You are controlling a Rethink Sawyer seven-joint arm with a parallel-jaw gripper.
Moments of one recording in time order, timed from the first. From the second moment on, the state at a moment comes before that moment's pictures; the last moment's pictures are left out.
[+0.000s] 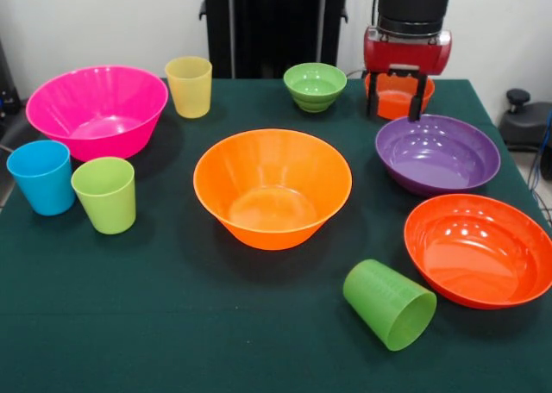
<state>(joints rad) -0.05 -0.71 0.02 1.97 -0.01 0.15 1.93</state>
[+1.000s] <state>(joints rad) 0.01 -0.60 0.02 2.06 -0.01 -0.01 1.95</state>
